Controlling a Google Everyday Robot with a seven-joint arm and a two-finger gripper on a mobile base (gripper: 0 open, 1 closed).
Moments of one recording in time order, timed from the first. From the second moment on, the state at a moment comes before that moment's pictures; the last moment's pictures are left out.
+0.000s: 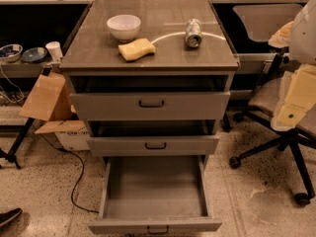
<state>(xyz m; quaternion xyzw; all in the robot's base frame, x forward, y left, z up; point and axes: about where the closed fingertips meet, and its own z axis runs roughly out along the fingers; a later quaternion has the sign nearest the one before) 0.438 -0.217 0.977 -0.60 0.78 -0.03 0.16</state>
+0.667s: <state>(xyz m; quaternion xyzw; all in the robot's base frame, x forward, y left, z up) 0.469 -0.189 0.984 -0.58 0.79 -0.02 0.21</state>
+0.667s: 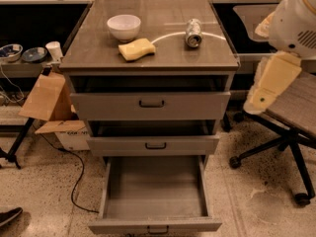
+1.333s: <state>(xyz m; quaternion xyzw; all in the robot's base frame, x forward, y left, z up) 0.607 -0.080 1.013 -0.59 0.77 -0.06 0.23</state>
